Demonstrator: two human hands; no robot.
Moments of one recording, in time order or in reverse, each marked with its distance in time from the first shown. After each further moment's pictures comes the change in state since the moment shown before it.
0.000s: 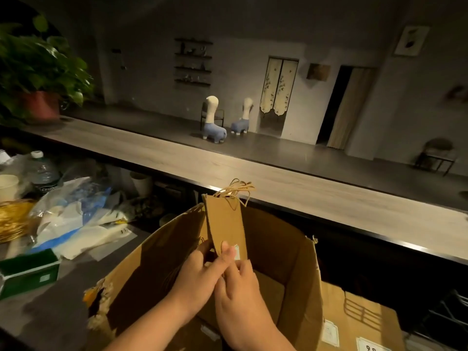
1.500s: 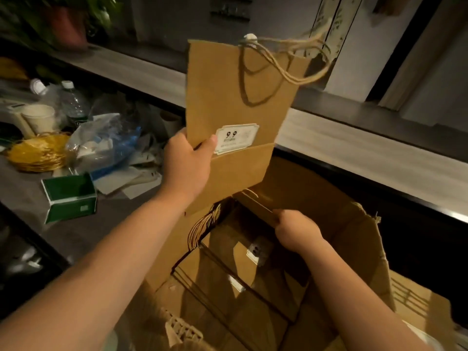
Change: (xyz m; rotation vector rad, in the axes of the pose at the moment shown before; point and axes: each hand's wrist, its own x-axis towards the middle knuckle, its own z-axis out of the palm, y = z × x) left_hand 0.073 0.020 -0.071 0.208 0.612 0.294; right_hand 0.118 0.093 -0.006 -0.544 -0.261 0.164
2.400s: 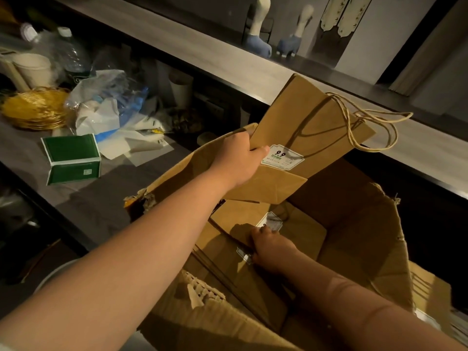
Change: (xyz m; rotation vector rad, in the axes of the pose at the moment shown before) left_hand -0.003 -0.059 0.038 0.192 -0.442 -0.050; right_hand -0.014 -0.032 0.103 -0.287 -0.339 -0.161
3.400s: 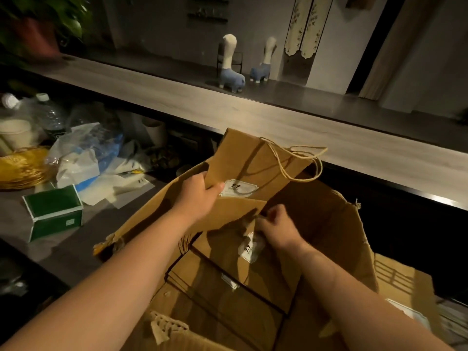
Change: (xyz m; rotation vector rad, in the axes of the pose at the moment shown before) left_hand -0.003 -0.012 0.005 0.056 -0.002 -0.078; right_hand -0.014 0.060 -0.053 1.150 0.439 0.215
